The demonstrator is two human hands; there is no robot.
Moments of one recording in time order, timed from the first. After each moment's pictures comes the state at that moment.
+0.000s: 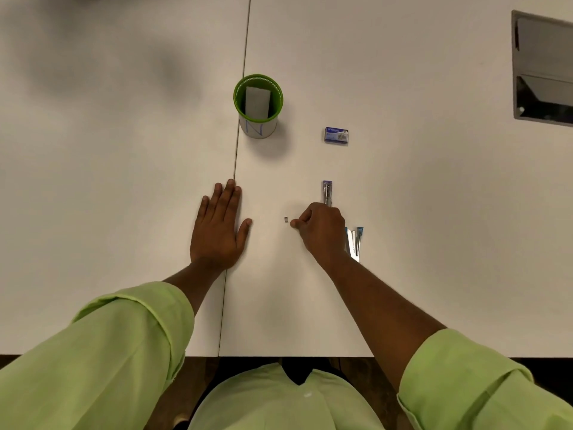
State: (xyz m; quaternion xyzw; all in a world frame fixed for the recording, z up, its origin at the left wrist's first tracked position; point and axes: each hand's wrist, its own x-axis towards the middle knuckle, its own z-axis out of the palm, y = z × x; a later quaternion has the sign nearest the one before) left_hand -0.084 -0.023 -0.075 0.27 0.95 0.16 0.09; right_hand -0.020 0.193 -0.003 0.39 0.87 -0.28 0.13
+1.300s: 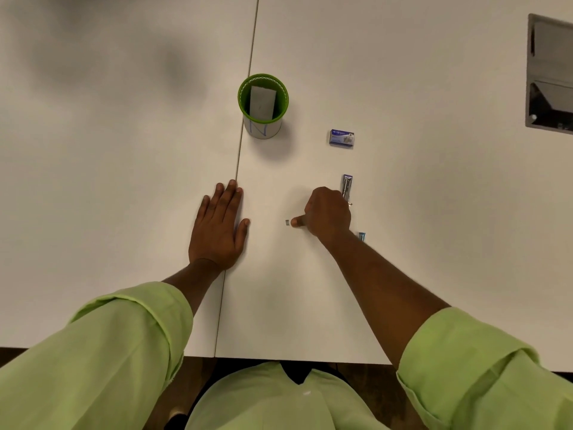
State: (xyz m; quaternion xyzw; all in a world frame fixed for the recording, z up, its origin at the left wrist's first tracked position) left_hand -0.086 -0.023 -0.077 0.26 0.94 0.18 0.09; right_hand -0.060 0.214 0.008 0.34 0.89 -0.20 0.23
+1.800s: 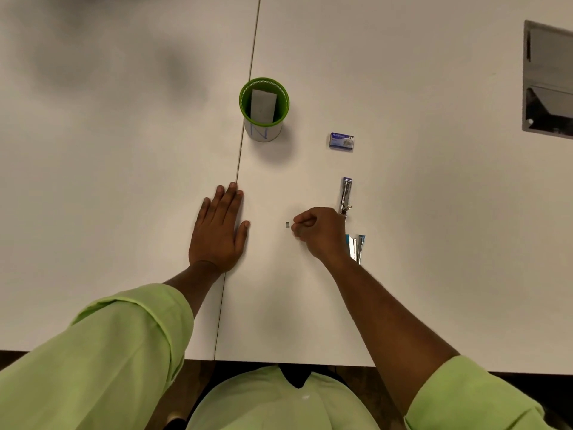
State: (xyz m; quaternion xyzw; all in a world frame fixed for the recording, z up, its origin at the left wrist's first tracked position) left_hand -0.086 -0.025 -0.079 0.27 0.94 0.19 0.08; right_hand -0.024 0.198 -0.004 0.41 0.77 -0.48 0.14
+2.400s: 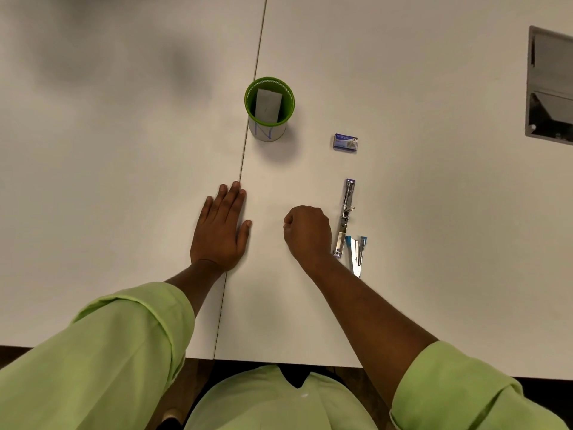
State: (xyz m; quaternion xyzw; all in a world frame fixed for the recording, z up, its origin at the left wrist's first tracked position) left_hand -0.086 -0.025 -0.079 0.26 0.94 0.18 0.08; right_hand -0.039 0.169 -0.007 0.26 0.93 -0.22 0.17
